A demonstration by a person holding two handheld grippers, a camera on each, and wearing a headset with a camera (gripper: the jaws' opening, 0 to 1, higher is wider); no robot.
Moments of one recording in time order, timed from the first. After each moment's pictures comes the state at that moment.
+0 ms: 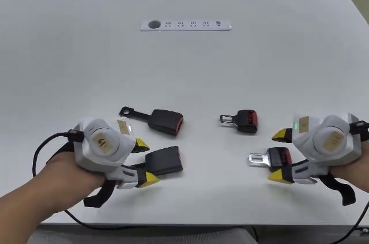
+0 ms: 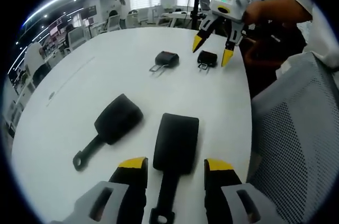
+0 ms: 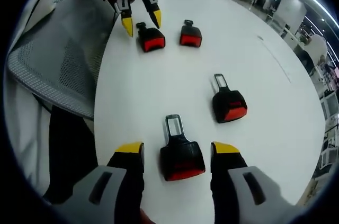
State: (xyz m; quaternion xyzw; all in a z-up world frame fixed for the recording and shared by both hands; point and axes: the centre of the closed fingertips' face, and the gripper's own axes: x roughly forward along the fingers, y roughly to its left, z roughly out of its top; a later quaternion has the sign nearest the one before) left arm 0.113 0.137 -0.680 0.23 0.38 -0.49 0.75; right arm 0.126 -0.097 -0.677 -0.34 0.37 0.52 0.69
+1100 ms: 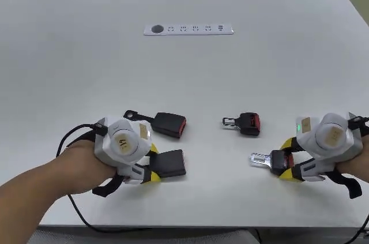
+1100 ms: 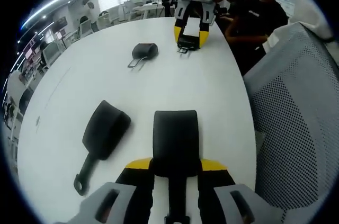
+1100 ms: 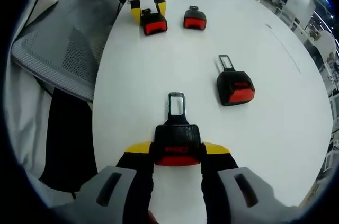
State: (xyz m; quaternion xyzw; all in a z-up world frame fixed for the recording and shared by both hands) left arm 0.117 0.134 -0.690 0.31 0.37 -0.56 0.67; right arm 0.124 -0.115 -0.697 -0.35 0.40 0.53 0.66
